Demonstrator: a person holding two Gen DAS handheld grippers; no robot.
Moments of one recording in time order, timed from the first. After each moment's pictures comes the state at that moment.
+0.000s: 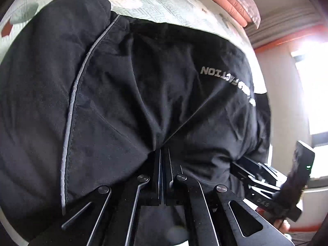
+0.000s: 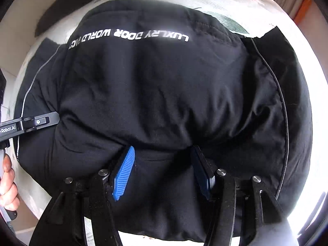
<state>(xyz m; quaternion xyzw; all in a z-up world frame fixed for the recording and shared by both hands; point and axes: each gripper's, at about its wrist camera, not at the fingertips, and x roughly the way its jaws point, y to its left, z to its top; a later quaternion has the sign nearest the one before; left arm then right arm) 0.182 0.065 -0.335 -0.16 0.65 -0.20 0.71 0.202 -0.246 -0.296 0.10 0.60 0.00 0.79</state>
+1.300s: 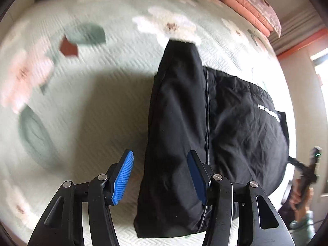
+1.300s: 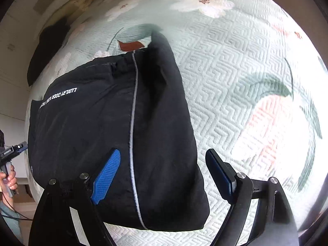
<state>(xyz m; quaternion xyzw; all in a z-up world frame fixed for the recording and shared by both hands) 0.219 0.205 -0.298 -0.11 0.66 -0.13 0.73 0.152 -0.440 -0.292 0.25 0.58 -0.04 0.78</state>
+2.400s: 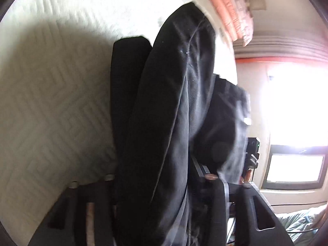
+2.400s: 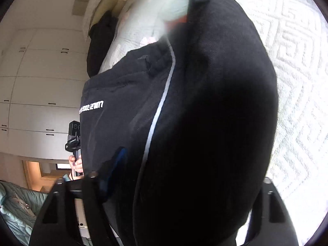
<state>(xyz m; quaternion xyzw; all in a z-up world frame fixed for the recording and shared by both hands) 0.248 0.187 -0.404 -0.30 0.66 -0.28 0.63 0.203 -0.436 -0.354 0.40 0.53 0.21 0.72</state>
